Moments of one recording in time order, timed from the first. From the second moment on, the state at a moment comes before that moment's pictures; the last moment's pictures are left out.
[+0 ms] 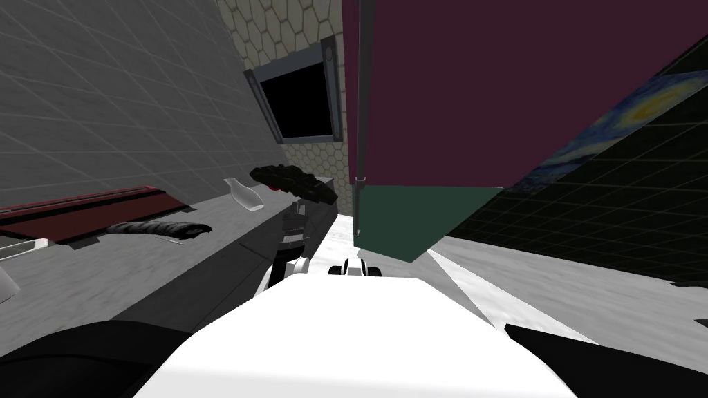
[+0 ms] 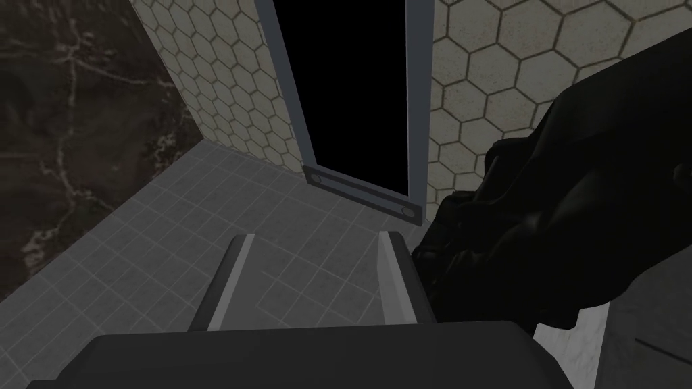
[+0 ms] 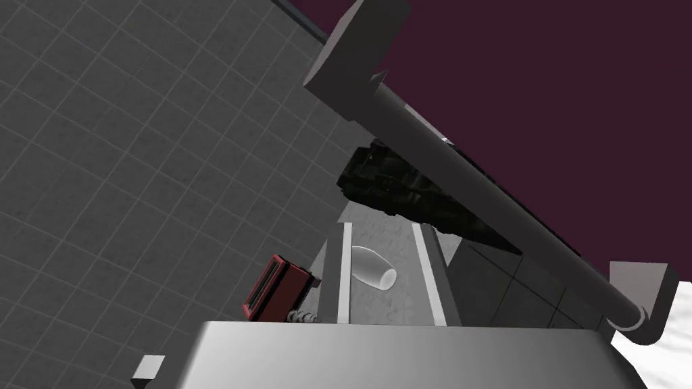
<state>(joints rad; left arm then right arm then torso) 0.52 -0.02 0.00 -2.21 -0.03 -0.45 0.14 -0.42 -2.45 -0.66 -1.55 0.55 -0.81 0.51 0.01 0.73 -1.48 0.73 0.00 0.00</state>
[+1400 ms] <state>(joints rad) 0.52 -0.02 0.00 -2.21 -0.03 -0.45 0.14 -0.44 -2.54 -0.68 -1.43 0.53 -0.87 0.49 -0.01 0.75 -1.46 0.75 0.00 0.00</state>
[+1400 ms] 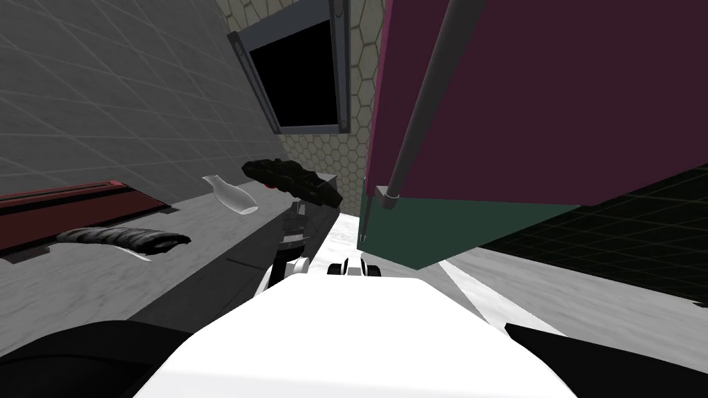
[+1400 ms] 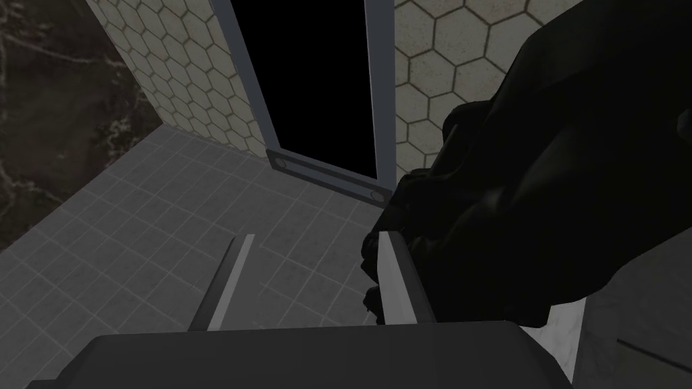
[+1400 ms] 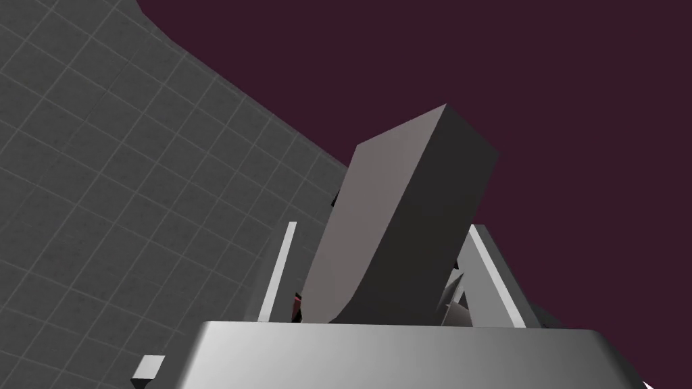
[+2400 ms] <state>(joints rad) 0.52 -0.02 0.00 -2.21 -0.03 -0.45 0.14 -0.48 -2.50 -0.80 -1.43 0.39 -0.96 0.51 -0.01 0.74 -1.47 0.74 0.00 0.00</state>
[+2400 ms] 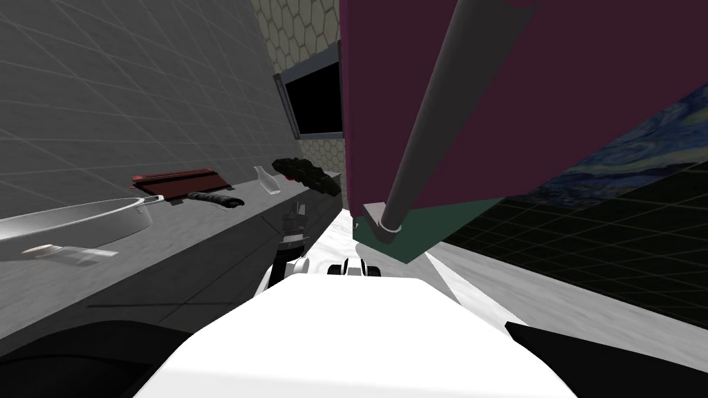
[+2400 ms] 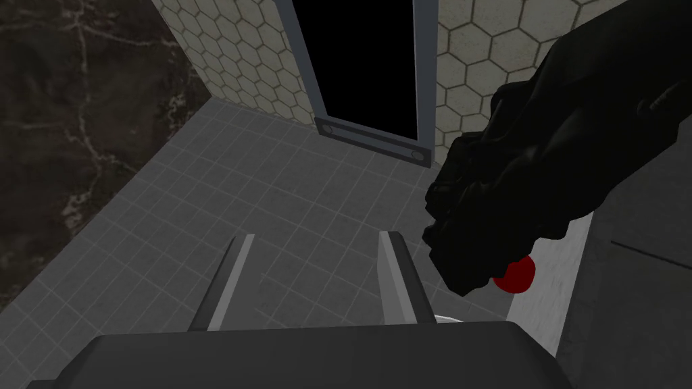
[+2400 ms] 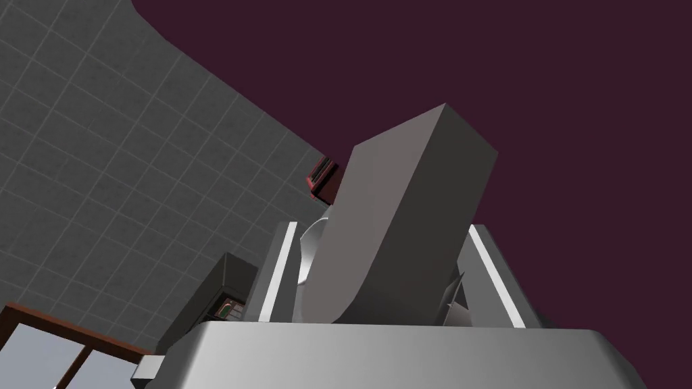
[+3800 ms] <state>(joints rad) 0.52 -0.02 0.00 -2.21 -0.03 -0.45 0.14 -0.48 -2.45 -0.86 -1.38 0.28 -1.03 0.54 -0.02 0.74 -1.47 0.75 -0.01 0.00</state>
